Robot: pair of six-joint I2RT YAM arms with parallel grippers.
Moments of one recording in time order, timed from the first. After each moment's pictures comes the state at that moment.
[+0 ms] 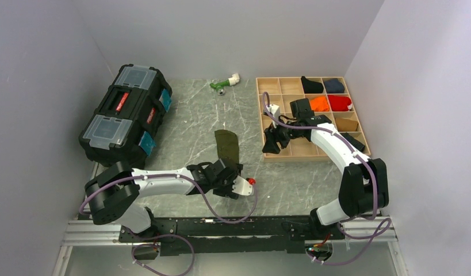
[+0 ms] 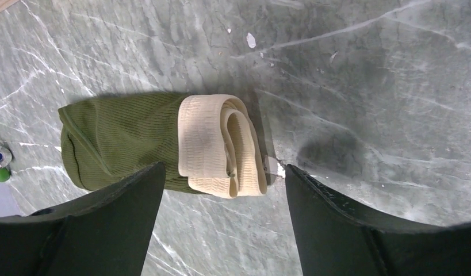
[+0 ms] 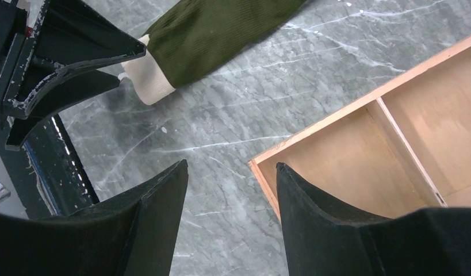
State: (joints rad) left arm -1.08 1.49 0.74 -0.13 -0.07 0.79; right arm 0.25 1.47 1.08 -0.64 -0.71 -0.48
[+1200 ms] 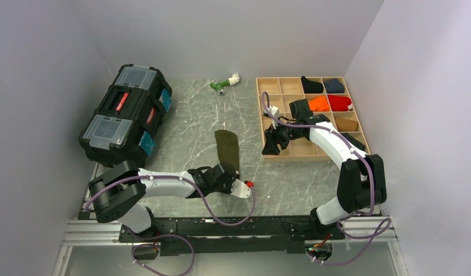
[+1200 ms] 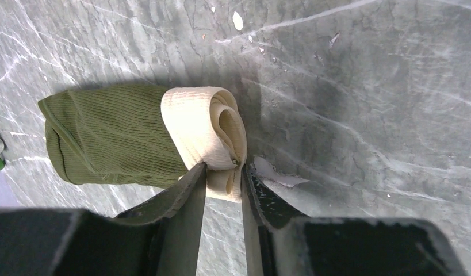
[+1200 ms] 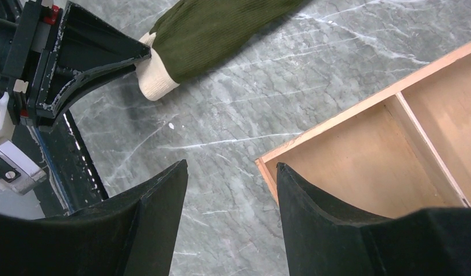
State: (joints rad) left arm -1.09 1.52 0.67 -0.03 -0.13 0.79; right arm 0.24 1.51 1.08 -0.66 -0.74 -0.49
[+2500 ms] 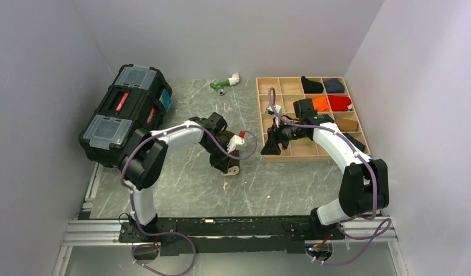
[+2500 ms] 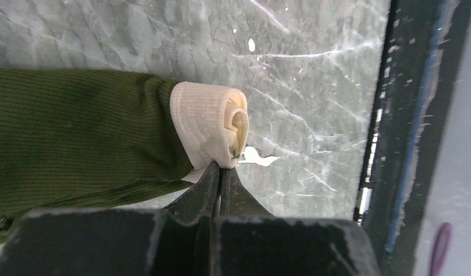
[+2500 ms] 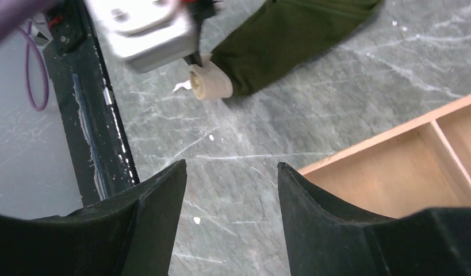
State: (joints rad) left arm -0.64 1.86 1.24 -0.73 0.69 0.69; right arm 0.21 1.49 1.08 -0.69 -0.90 -0.49
